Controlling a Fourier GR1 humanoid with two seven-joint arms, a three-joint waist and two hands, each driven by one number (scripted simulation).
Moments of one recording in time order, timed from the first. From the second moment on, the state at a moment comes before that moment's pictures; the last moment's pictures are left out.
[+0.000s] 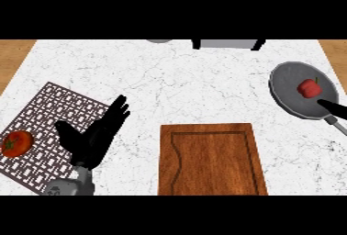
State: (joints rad) left arm -0.08 0.10 -0.15 -1.55 0.22 -0.05 0.22; right arm -0.65 -0.57 -0.77 -0.25 0.25 -0.25 -0.55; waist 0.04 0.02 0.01
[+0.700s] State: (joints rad) left arm -0.09 0.10 -0.11 -1.56 0.23 -0.06 0.25; right arm -0.47 -0.68 -0.76 -0.20 0.19 0.12 -0.74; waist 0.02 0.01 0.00
